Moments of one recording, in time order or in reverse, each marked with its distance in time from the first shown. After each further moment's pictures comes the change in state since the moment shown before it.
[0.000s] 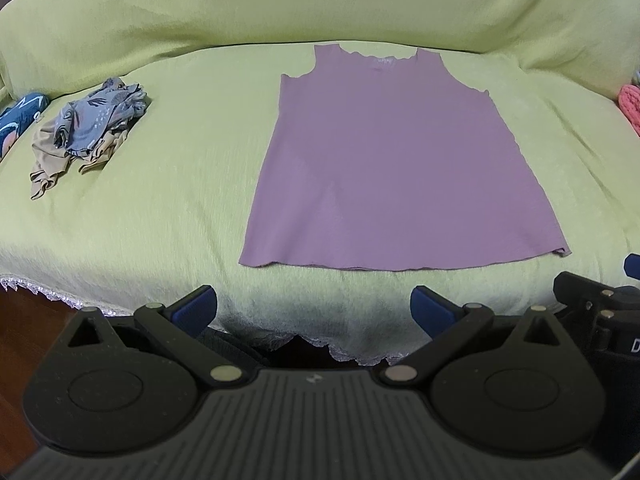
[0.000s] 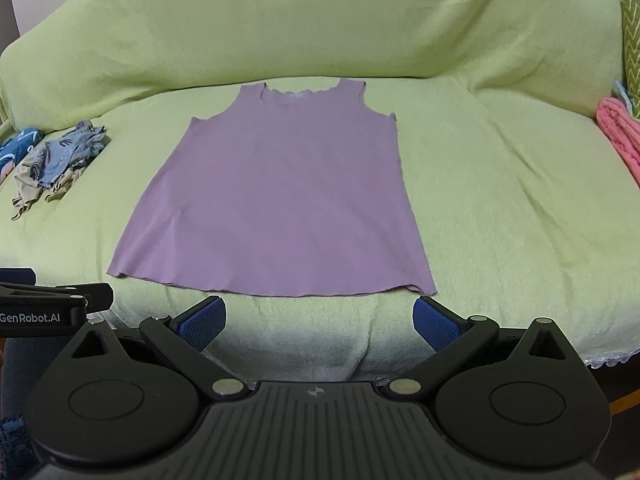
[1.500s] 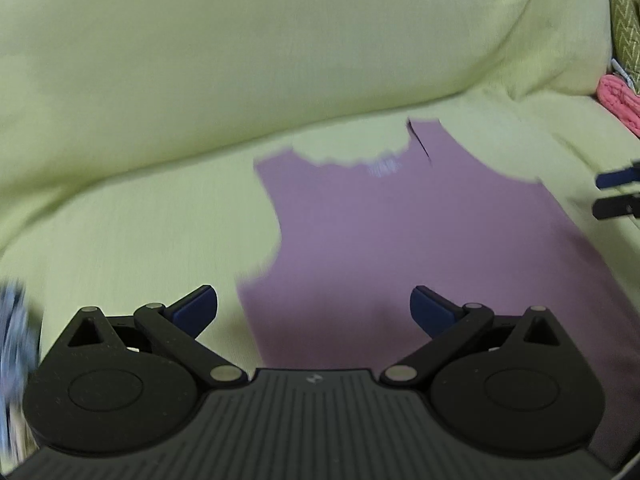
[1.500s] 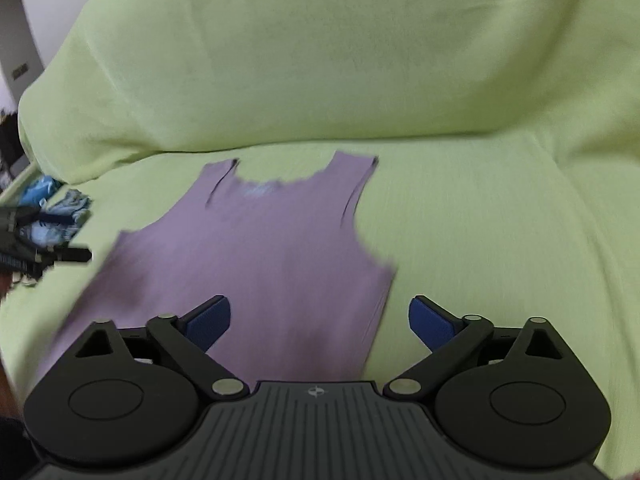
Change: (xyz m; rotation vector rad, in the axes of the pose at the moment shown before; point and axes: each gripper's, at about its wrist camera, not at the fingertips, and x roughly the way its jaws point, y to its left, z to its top) left arm 0.237 0.024 0.260 0.352 -0.163 -0.248; right arm 0.244 -0.148 0.230 -0.106 -0.078 0.285
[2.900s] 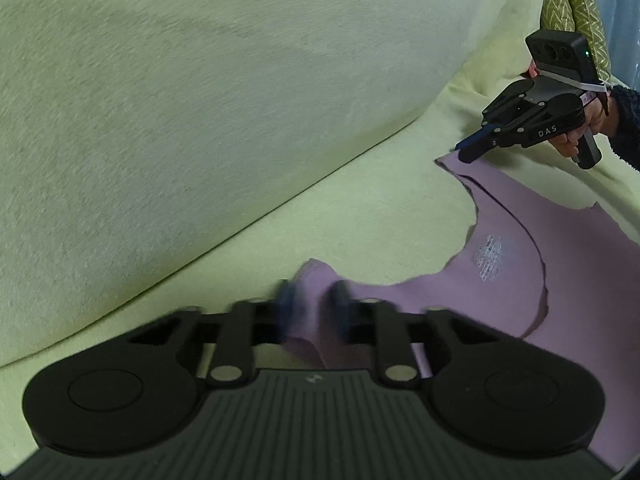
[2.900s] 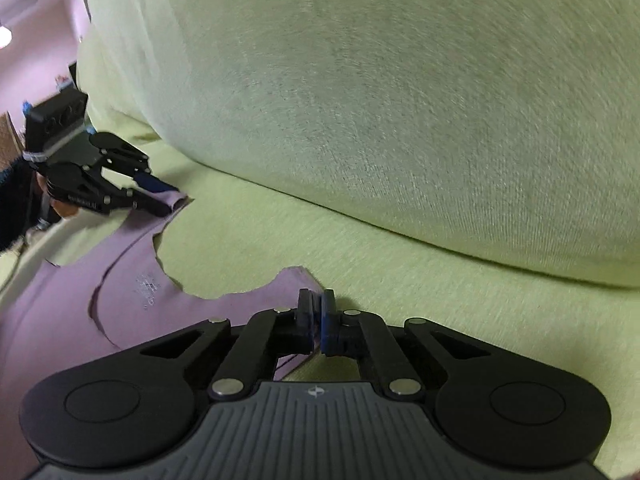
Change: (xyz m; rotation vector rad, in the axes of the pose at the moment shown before) left arm 0.184 0.072 0.087 0.248 -0.027 -0.365; right arm 0.191 -0.087 0.130 -0.259 0.067 0.236
